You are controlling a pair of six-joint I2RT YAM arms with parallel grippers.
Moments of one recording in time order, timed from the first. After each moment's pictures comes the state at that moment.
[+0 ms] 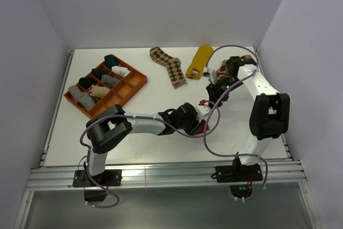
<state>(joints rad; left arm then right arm) -1.10 1.95 1.13 0.16 0.07 -0.08 0.08 1.77 1.40 -1.29 -0.72 -0.87</state>
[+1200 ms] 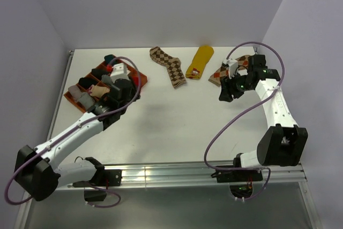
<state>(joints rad) -0.64 1.19 0.87 -0.12 -0.38 -0.53 -0.09 1.39 1.25 -1.00 -0.61 -0.59</state>
